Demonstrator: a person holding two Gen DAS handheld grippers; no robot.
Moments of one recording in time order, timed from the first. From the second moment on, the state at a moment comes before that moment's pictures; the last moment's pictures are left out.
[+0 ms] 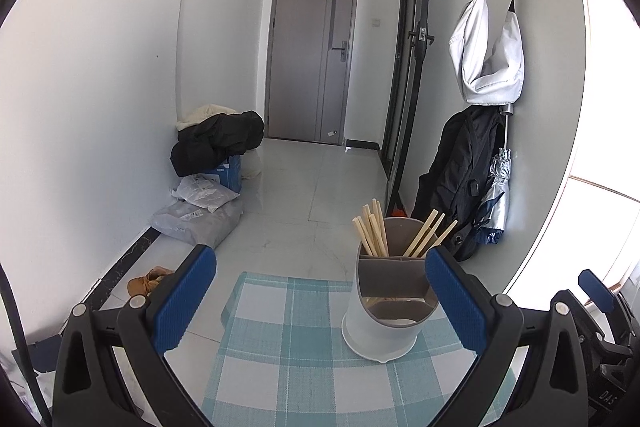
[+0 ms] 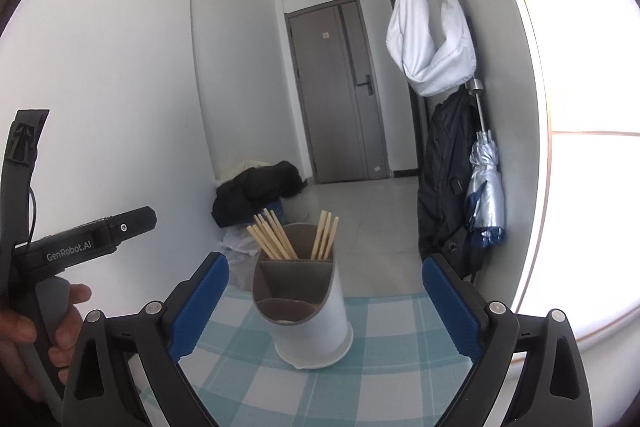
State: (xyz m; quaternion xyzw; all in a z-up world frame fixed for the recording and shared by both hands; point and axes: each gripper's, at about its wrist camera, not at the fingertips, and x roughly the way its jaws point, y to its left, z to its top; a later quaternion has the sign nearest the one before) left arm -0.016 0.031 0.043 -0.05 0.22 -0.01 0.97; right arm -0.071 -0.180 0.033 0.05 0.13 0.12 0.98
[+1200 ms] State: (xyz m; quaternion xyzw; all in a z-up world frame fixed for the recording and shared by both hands) left arm -0.017 0.027 0.039 -0.05 0.23 -0.02 0.97; right arm -0.071 -0.186 0.027 0.07 0.14 0.11 0.98
